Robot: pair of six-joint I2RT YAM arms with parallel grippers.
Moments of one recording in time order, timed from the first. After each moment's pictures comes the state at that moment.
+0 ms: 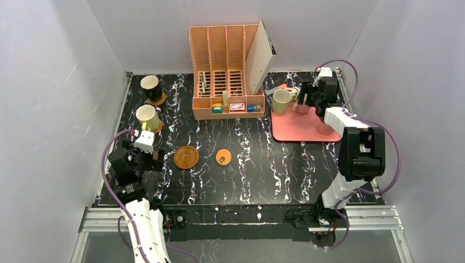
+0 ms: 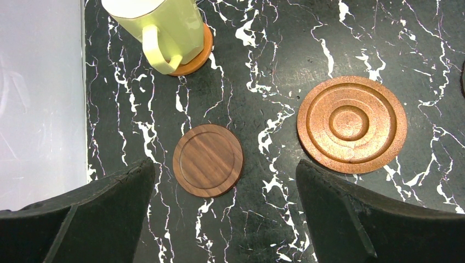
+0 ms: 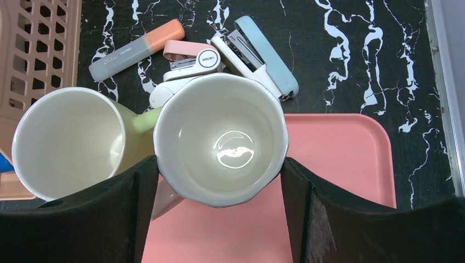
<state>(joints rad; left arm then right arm) 0.41 0.42 0.47 -0.55 0.43 0.49 0.02 1.71 1.11 0.10 -0.03 0.07</state>
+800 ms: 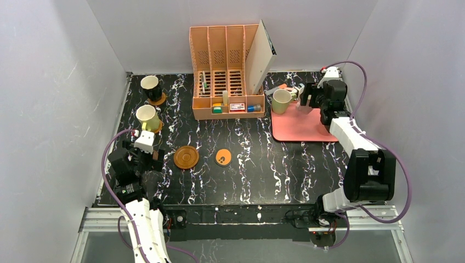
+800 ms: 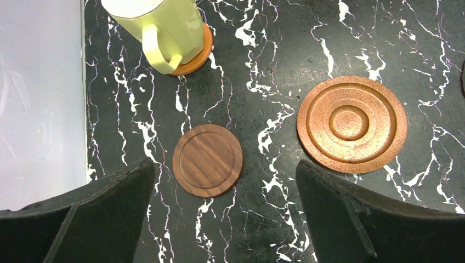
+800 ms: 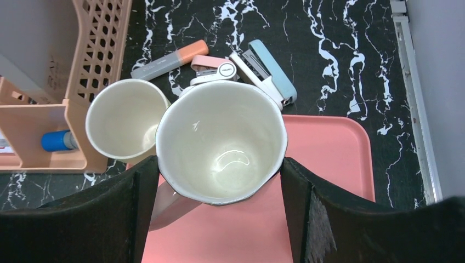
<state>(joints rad) 0.41 0.42 0.47 -0.55 0.43 0.49 0.02 1.49 1.00 0.10 -0.07 0.05</state>
